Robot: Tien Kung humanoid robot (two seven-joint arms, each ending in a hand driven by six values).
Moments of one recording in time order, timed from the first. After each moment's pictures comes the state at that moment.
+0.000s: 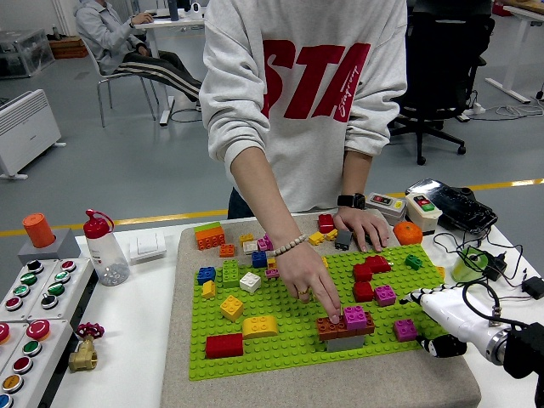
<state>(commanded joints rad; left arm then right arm) -0.02 0.00 -1.33 -0.18 0.53 0.21 0.02 0.51 -0.61 0.70 1.36 -2.00 -0.05 -0.18</state>
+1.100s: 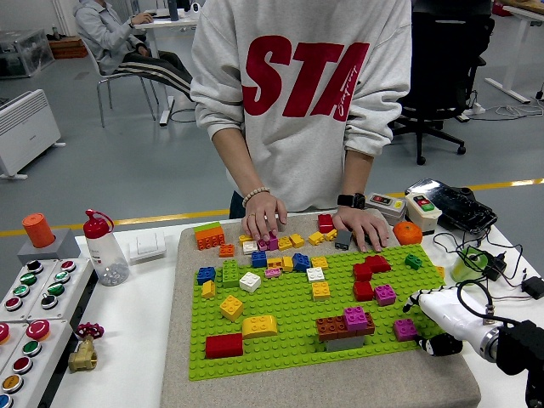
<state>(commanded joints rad) -0.03 0.00 -1.32 -0.18 0.52 0.21 0.02 0.54 -0.58 0.68 1.29 -2.01 -0.04 -0.19</state>
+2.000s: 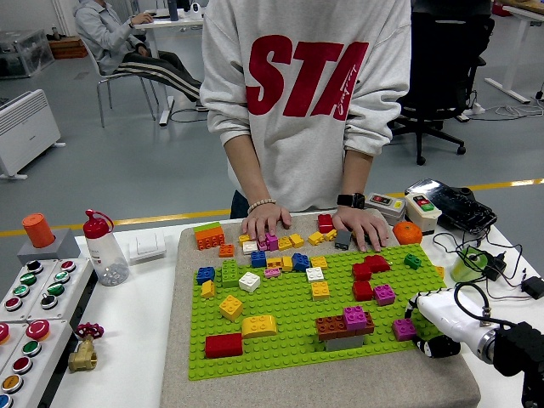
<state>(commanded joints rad) -0.03 0.00 -1.33 -0.18 0.52 0.21 0.02 0.56 -0.57 0.65 1.25 -2.02 -0.06 -0.18</state>
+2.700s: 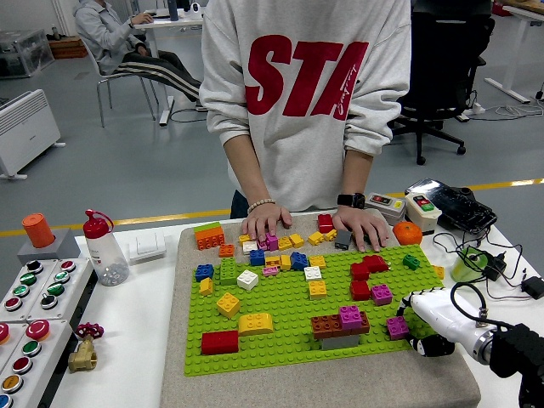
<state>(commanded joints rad) -0.02 0.00 -1.33 -0.18 0.53 0.21 0.02 0.55 -0.57 0.64 1.27 -2.00 -0.10 -0.16</state>
